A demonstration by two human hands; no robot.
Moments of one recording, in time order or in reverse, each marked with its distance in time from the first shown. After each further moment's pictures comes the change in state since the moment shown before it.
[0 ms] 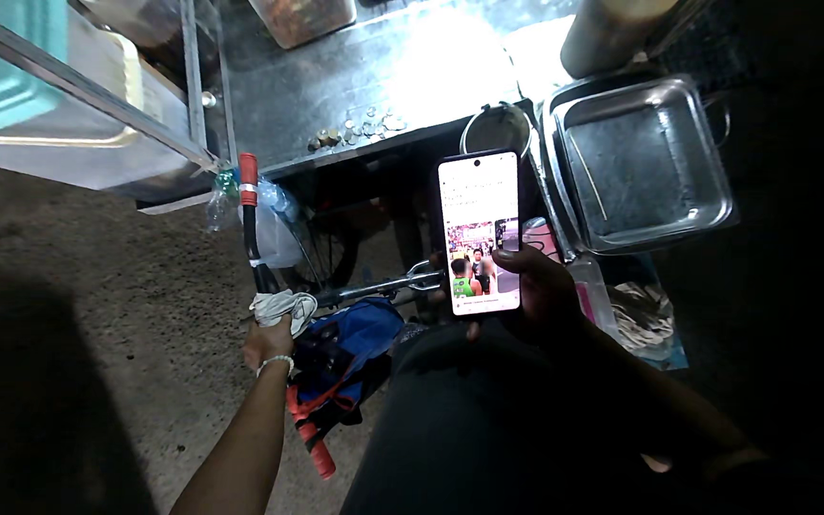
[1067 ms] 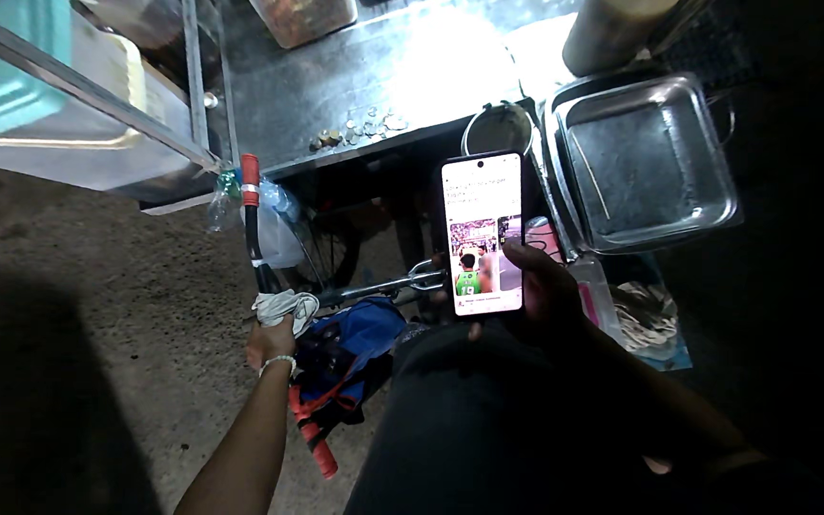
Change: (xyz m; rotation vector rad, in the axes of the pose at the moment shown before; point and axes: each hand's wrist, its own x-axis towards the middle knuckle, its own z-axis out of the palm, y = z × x) left_hand 0.000 0.001 0.001 -0.012 -0.001 -0.010; right_hand 0.000 0.001 -0.003 0.026 -0.039 0.010
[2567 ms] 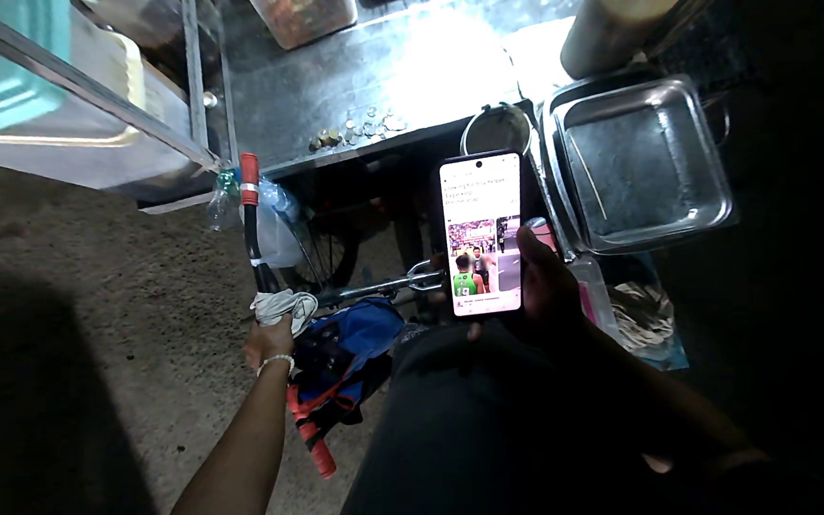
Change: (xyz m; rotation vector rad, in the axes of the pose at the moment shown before) left_hand -0.001 0.000 -0.001 -0.005 0.002 -0.004; right_hand -0.002 -0.002 0.003 0.015 -0.009 0.007
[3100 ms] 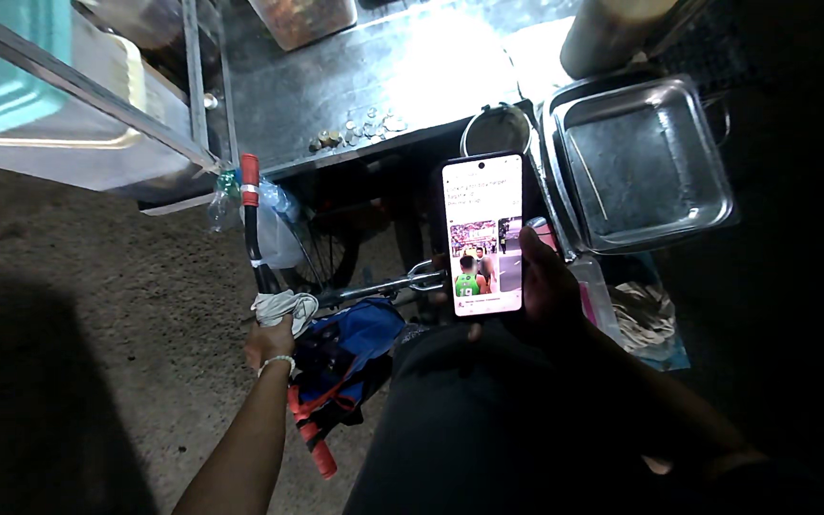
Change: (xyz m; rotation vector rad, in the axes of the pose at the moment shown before) left_hand -0.001 0.000 -0.001 -0.017 -0.002 0.013; right_hand -0.001 0.001 -0.001 0.015 -0.015 -0.002
